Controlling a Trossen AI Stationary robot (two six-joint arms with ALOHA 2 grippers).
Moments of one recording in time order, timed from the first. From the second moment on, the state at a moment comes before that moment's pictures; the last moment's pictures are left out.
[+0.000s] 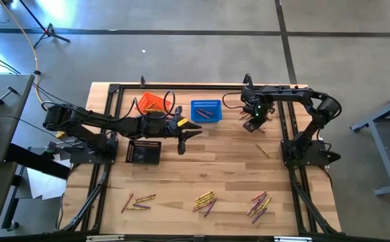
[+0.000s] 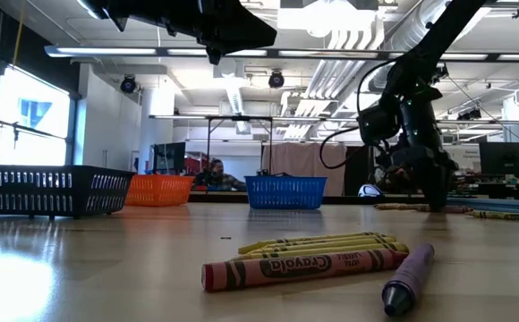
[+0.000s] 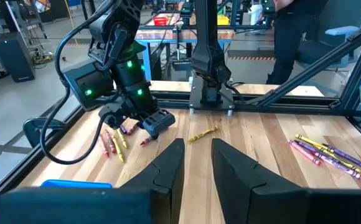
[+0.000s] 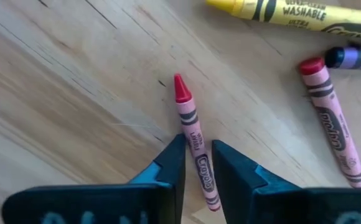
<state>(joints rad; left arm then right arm) 0.01 1.41 0.84 0.39 -0.12 0.01 -0.75 1.68 0.85 -0.93 -0.09 0.05</state>
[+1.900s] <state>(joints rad) 0.01 1.41 0.84 0.37 -0.12 0.00 -0.49 1.62 0.96 0.07 -0.13 -0.03</state>
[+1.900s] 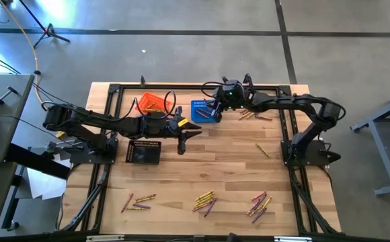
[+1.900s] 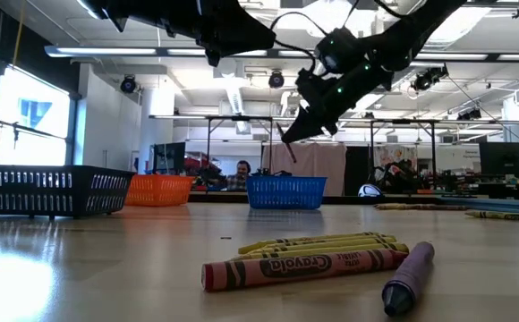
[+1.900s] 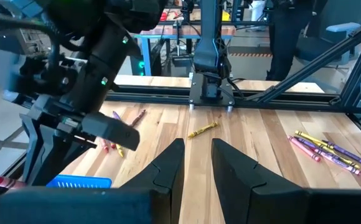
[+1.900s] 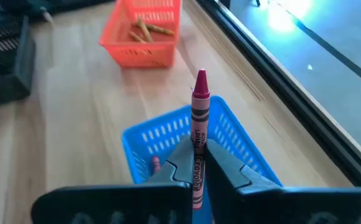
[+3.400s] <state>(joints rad) 0.01 1.41 0.84 0.36 -0.12 0.00 -0.27 1.37 0.70 -1.04 -0.14 0.39</state>
